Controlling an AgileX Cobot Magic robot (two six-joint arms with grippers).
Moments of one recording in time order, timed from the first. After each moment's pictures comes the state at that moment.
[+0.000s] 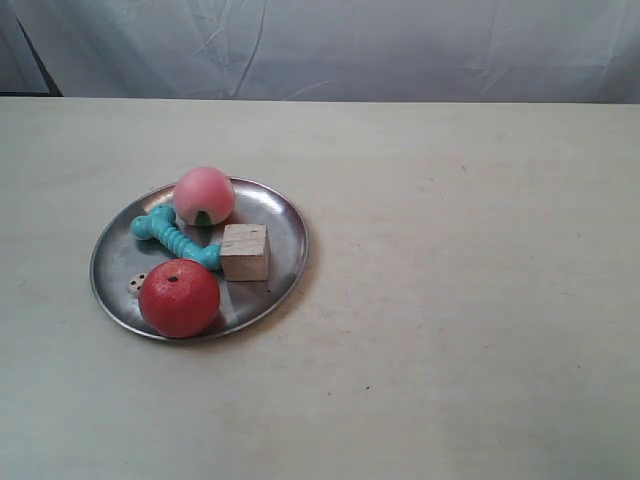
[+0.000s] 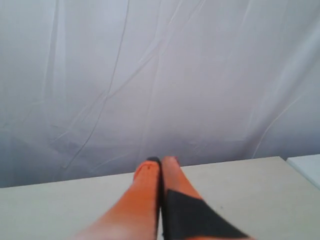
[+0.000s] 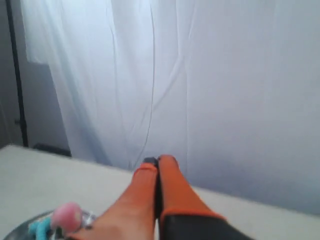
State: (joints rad) left arm 0.18 0.89 -1.07 -1.14 0.75 0.83; right arm 0.35 0.34 -0.84 -0.18 0.58 0.17
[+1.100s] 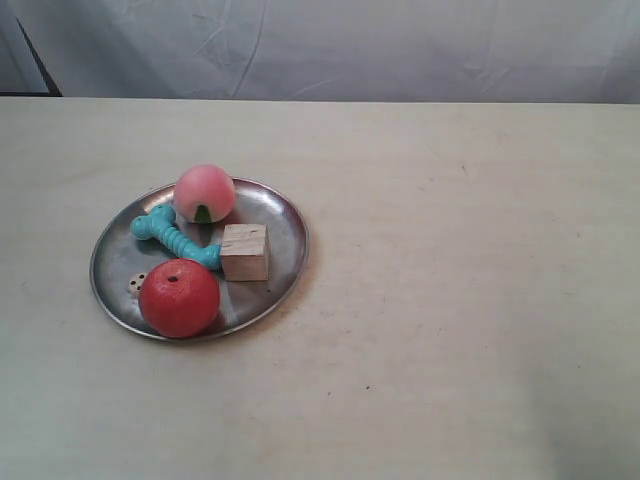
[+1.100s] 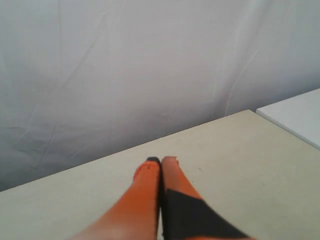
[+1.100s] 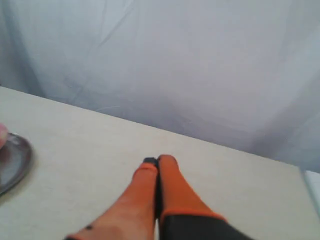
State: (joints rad) left arm -0.01 0.89 -1.07 -1.03 0.76 0.89; right arm 0.32 0.14 -0.64 -0.37 0.77 0.14
